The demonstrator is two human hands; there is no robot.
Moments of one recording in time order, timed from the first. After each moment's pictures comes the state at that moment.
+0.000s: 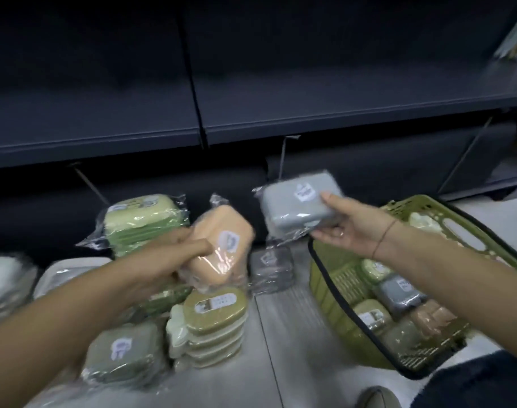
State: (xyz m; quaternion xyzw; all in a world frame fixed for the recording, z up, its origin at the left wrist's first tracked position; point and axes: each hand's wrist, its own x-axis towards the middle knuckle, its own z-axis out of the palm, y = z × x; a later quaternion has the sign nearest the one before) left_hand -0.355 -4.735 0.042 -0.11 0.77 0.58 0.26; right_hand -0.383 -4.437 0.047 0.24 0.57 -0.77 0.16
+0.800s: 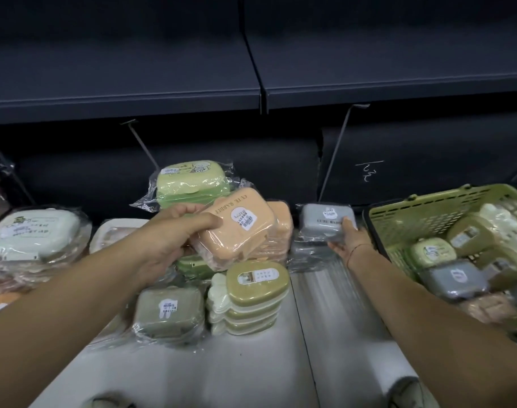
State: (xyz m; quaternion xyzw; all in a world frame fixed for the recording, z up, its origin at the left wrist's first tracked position) left_hand -0.356 -4.793 0.024 -0.21 0.71 0.64 0.18; right_hand -0.433 -4.485 -0.138 0.41 0.56 -0.72 0.04
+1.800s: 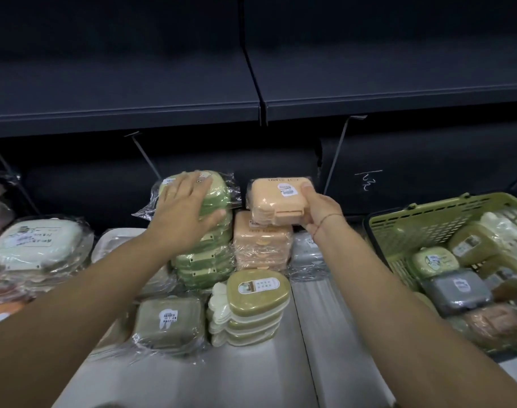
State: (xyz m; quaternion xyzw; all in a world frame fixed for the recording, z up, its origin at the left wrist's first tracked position) left_hand -0.398 -4.803 0.004 0.04 0.99 0.14 0.02; right_hand -0.450 -4.567 -0.041 0.30 0.57 -0.76 0.06
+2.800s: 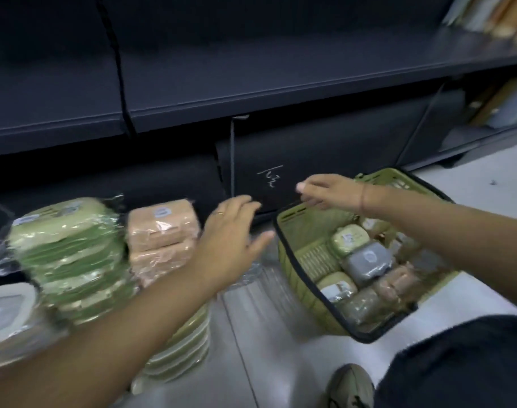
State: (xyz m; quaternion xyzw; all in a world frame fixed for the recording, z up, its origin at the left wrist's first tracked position) left_hand -0.399 -4.582 -0.013 0.28 0.93 0.24 0.01; right_hand -0.427 -4.341 0.014 0.07 0.89 -0.41 0.17
